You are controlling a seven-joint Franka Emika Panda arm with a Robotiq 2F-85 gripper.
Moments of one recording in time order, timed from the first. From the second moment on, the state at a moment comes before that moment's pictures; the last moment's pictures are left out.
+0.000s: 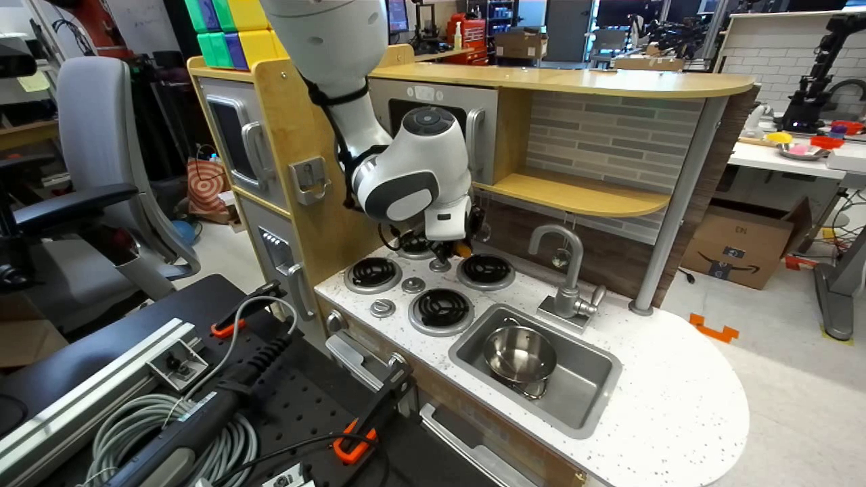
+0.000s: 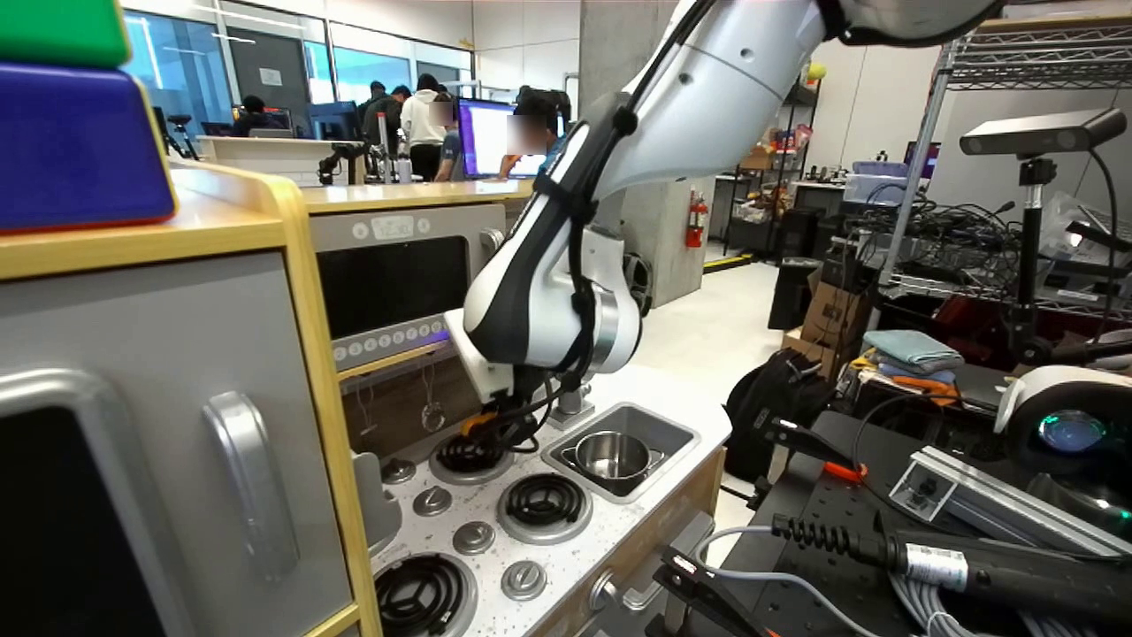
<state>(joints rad) -0.08 0.99 0.20 -1.78 0.43 3.22 1.33</state>
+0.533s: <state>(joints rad) -0.29 0.91 0.13 -2.00 0.44 3.20 1.23</state>
